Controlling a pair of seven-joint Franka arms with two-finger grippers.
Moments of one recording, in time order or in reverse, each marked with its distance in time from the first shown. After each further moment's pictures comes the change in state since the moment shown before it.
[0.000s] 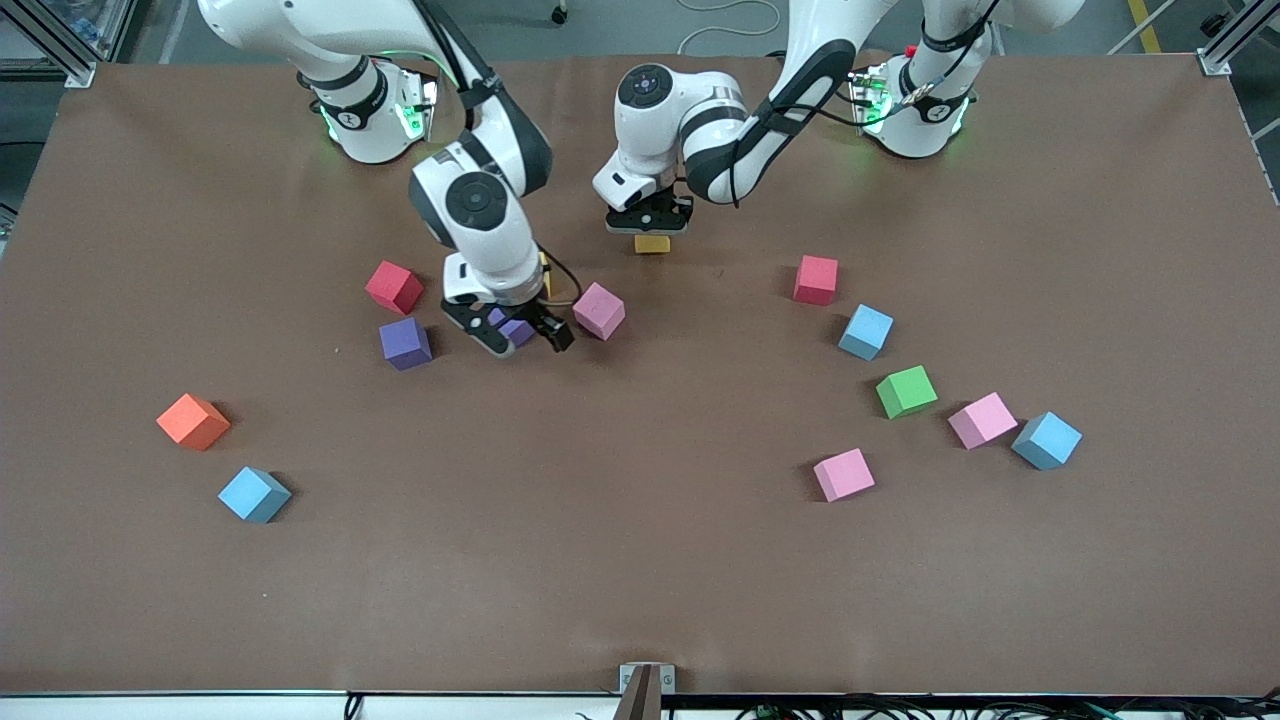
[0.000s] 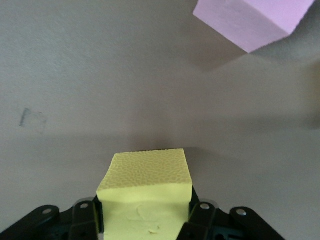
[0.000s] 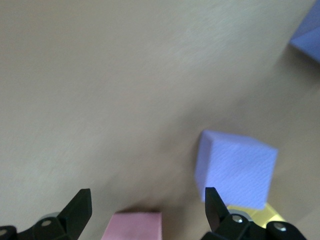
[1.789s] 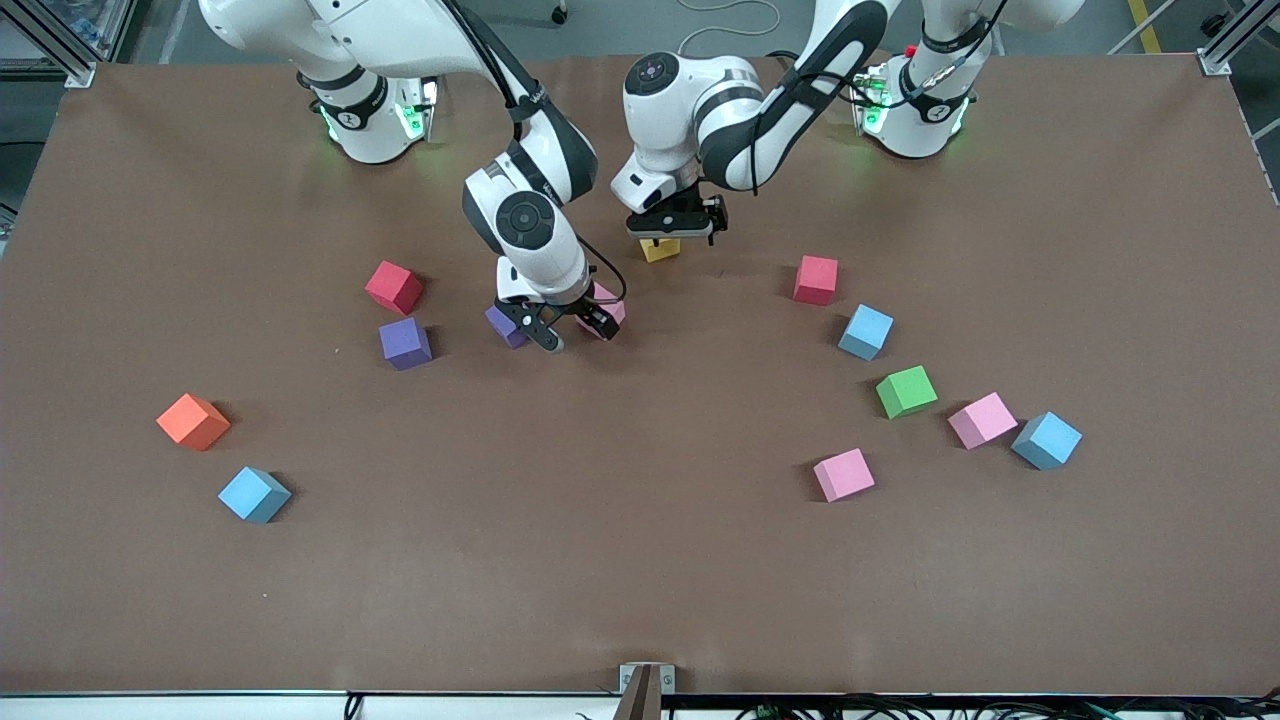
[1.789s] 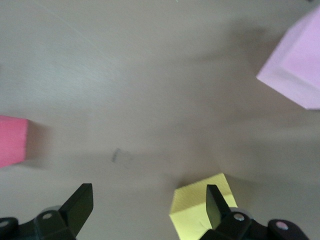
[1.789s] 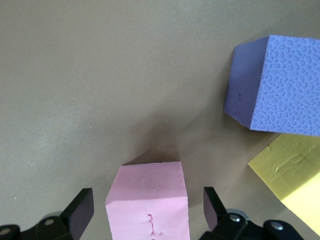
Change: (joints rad) left arm 0.067 -0.143 -0.001 -0.022 0.065 -0.200 0.015; right arm 0.025 0.115 0.057 0.071 0.181 -0.005 -0.008
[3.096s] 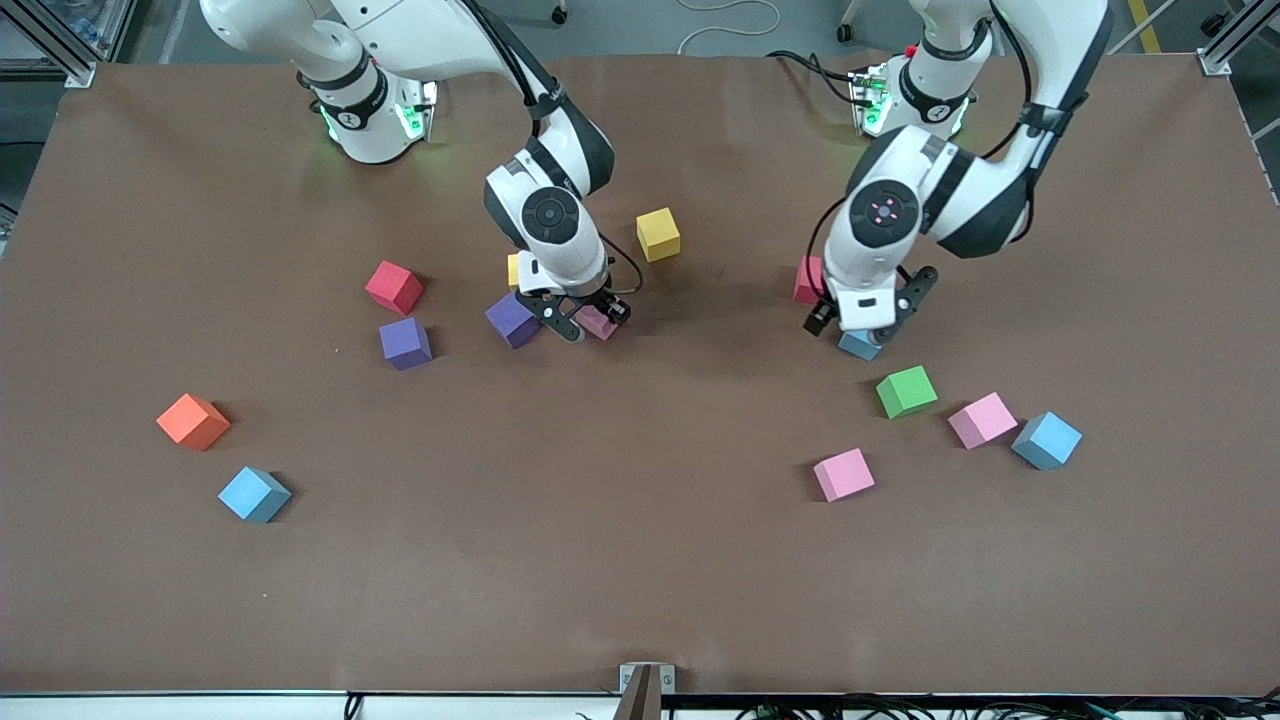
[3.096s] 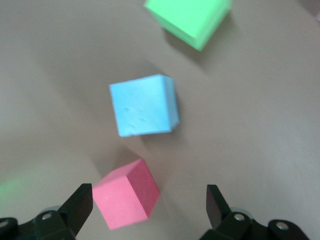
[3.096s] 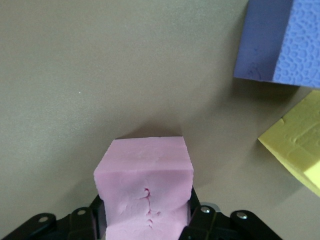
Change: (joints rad) left arm 0.569 -0.149 0.002 -0.079 -0.334 -0.150 -0.222; right arm 0.047 0.039 0.004 0.020 0.016 0.001 0.042
